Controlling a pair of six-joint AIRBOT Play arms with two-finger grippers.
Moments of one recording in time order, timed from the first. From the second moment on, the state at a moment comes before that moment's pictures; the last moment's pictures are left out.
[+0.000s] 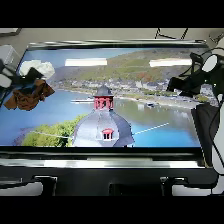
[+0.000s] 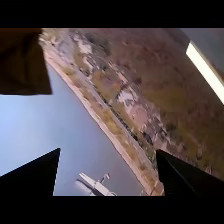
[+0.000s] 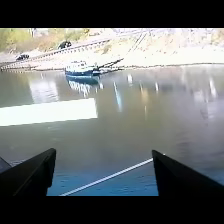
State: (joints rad) left arm 0.20 -1.47 1.39 1.28 -0.73 -2.10; right arm -0.10 -1.54 1.65 -1.42 1.38 1.67
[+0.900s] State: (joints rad) left arm 0.55 -1.74 1.23 0.78 -0.49 -1.81; right arm -0.10 -1.54 1.65 -1.38 1.38 1.65
